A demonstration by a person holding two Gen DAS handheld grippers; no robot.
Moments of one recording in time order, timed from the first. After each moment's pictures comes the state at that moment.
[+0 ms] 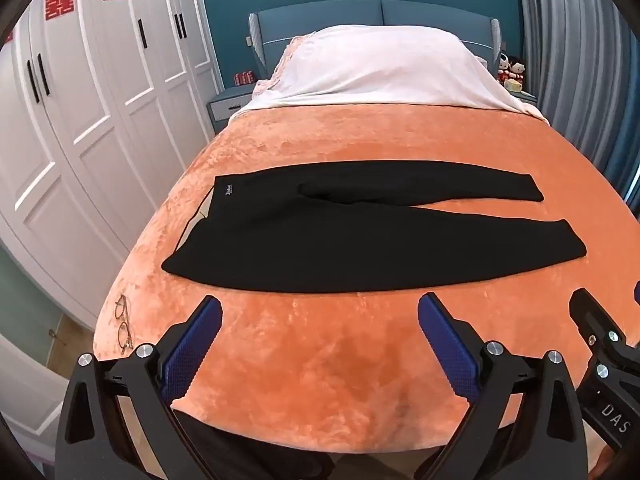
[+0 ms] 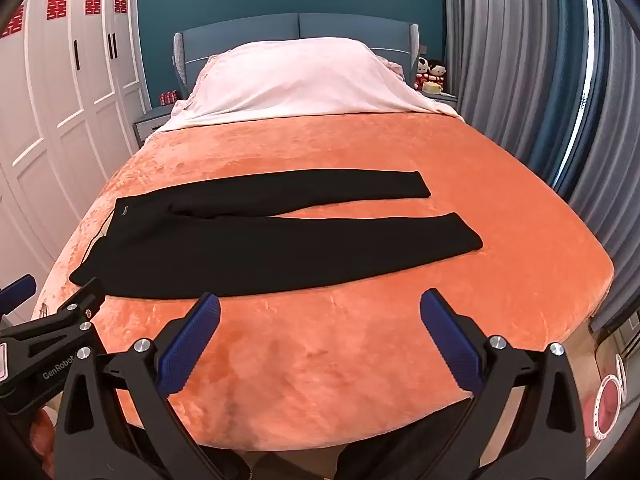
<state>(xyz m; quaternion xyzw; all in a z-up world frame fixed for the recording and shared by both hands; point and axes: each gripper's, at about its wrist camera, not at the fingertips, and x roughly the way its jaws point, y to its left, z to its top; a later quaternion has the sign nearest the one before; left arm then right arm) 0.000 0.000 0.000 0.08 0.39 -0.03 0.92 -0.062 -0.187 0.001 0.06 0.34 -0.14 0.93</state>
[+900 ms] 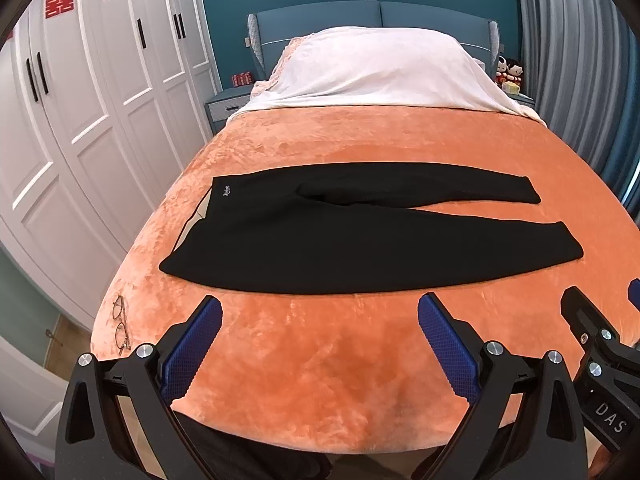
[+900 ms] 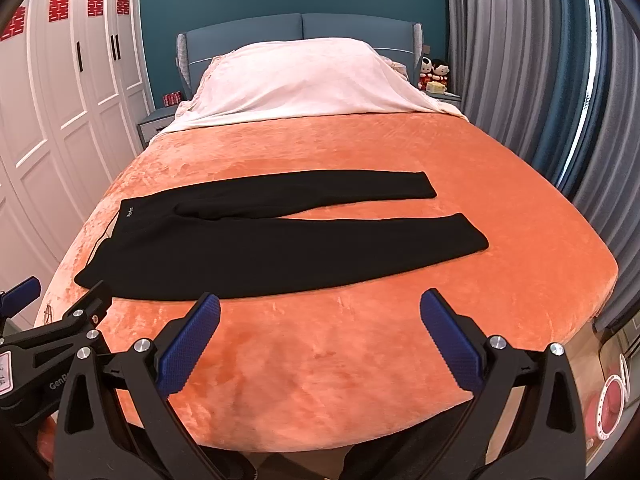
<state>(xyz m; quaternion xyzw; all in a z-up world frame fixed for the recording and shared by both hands) -0.001 -0.001 0.004 0.07 0.38 -0.04 0.92 -0.058 -0.181 0.002 0.06 0.34 -0.14 0.93</state>
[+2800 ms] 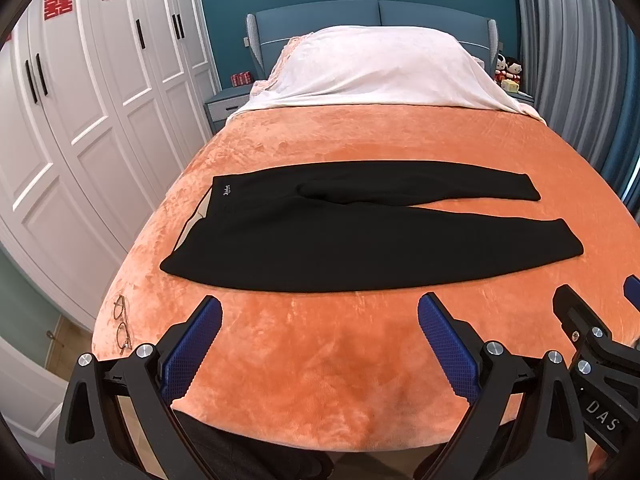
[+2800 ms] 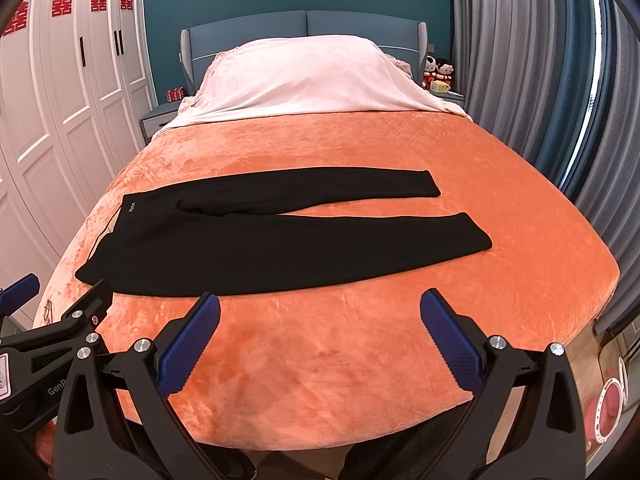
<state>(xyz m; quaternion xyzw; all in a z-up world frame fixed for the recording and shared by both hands) -0.005 0.002 0.004 0.08 0.38 -0.04 0.92 -0.055 -0.175 -0.001 0.06 0.35 -0.13 0.93</state>
